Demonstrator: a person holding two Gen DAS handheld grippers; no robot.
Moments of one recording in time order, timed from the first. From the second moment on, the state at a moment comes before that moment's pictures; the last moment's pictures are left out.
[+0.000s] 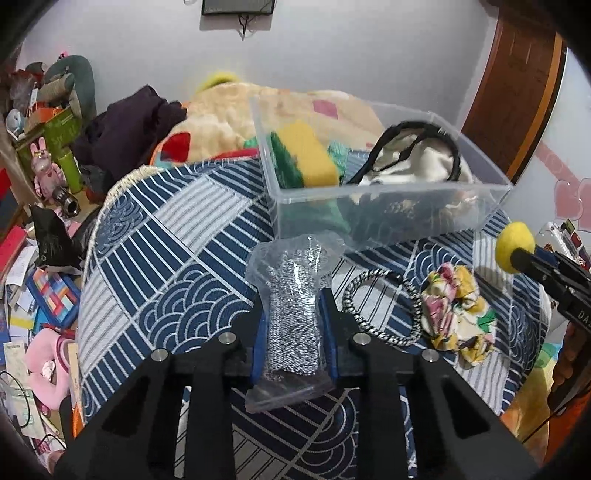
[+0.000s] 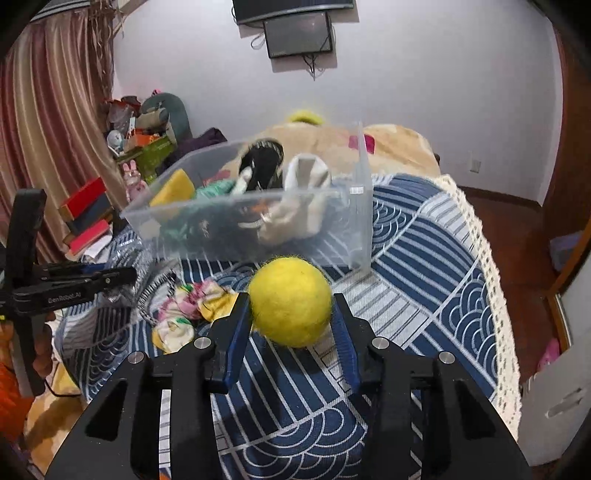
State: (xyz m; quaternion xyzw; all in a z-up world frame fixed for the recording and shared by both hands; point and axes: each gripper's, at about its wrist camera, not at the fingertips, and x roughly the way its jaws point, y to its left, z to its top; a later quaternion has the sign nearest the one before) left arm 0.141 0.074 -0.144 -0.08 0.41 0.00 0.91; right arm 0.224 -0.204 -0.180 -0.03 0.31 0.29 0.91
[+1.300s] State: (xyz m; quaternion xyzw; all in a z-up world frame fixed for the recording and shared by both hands) left arm 0.230 0.039 -0.093 -0.06 0.35 -0.03 0.93; right arm 0.276 -0.154 -0.148 -0.04 0.28 0.27 0.92
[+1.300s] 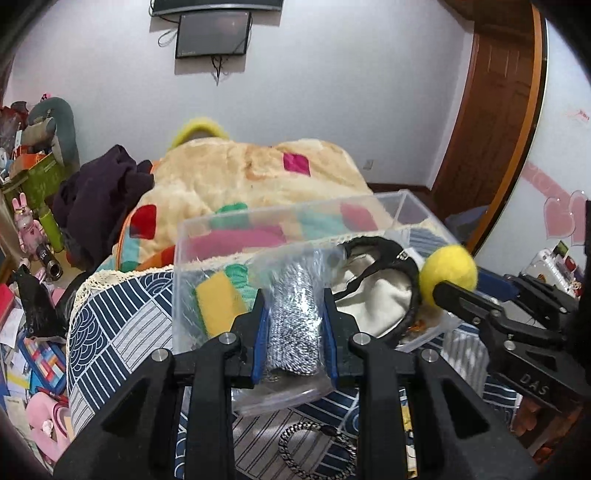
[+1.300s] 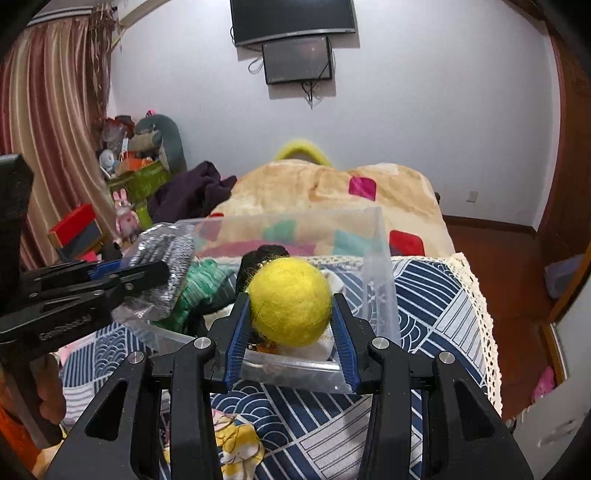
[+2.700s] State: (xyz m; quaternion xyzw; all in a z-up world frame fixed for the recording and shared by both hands) left arm 0.157 0.040 -0.149 -0.04 0.44 -0.06 0.90; right arm 0.213 -0.154 -0.201 -0.06 0.33 0.34 0.88
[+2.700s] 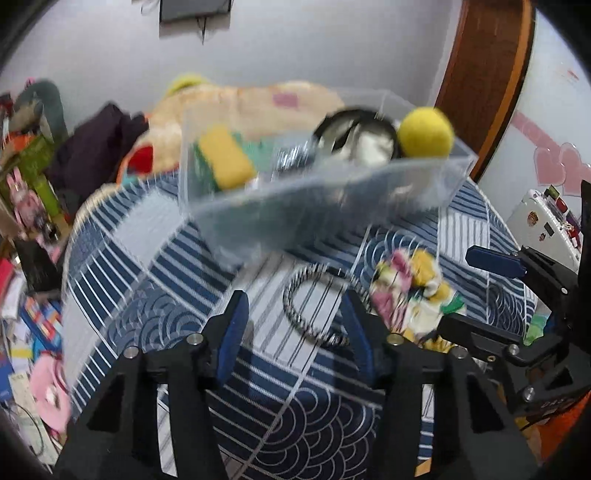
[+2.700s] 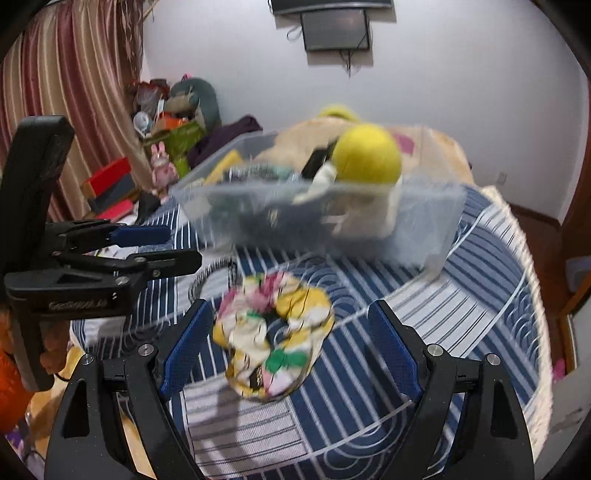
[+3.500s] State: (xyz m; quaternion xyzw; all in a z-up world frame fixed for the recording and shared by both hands) left arm 0.136 0.043 -0.137 -0.05 0.40 -0.08 0.91; right arm 0.206 -0.160 -0.197 -0.05 0.32 0.35 0.88
